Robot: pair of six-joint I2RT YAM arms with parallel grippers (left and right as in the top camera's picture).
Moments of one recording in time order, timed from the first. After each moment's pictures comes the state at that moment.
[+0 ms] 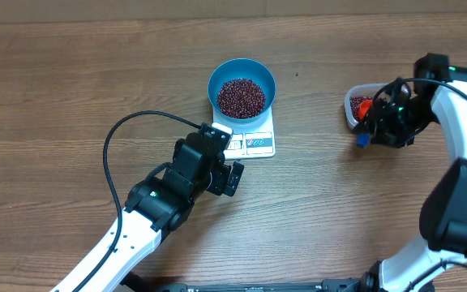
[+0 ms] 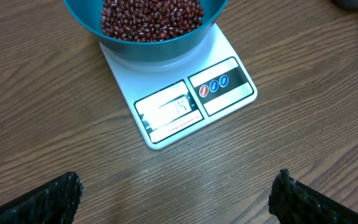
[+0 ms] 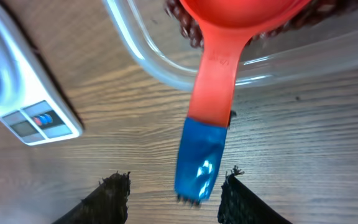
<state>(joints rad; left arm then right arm) -0.60 1.18 0.81 -0.45 -0.10 -0.15 -0.23 1.85 1.50 -1.24 -0.40 0.10</state>
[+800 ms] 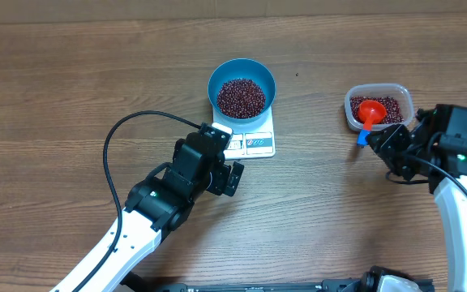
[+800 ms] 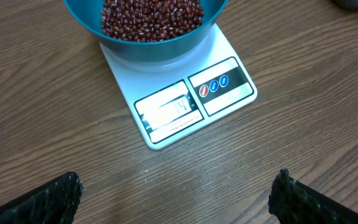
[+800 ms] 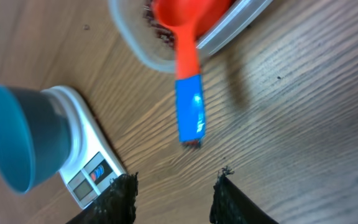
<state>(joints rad) -0.60 1.18 0.81 -0.45 -0.10 -0.15 -0.26 1.28 0.90 -0.70 -0.38 0.57</state>
